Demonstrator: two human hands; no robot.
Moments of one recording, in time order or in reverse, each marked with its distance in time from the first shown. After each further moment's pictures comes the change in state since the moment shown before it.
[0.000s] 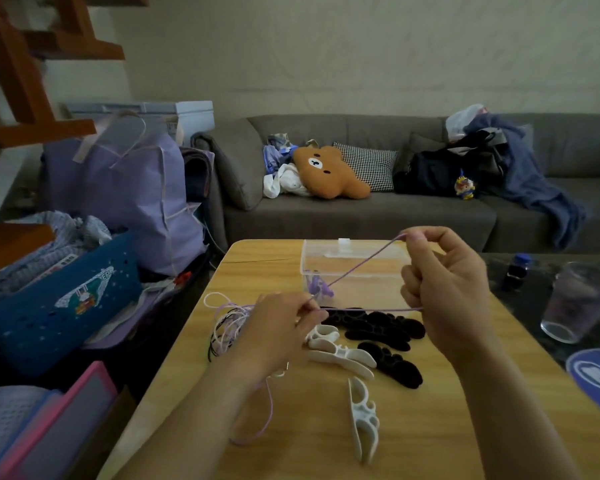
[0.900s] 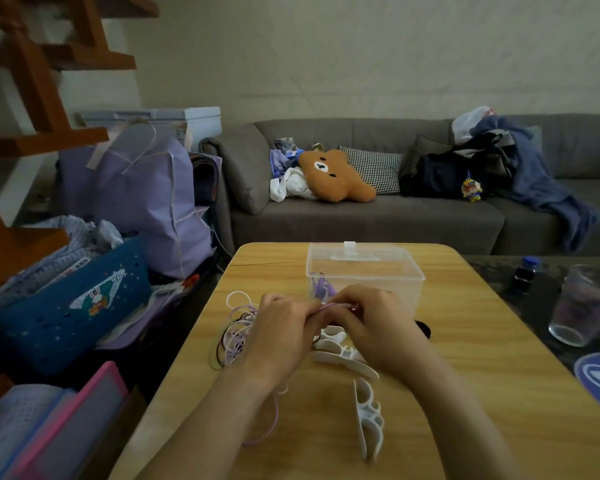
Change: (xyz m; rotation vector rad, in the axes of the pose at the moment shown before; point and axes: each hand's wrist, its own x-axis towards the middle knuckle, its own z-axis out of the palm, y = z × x) left_hand -0.010 0.006 0.001 0.166 0.132 0.169; right_hand -0.013 0.044 0.027 -0.836 -0.451 -0.134
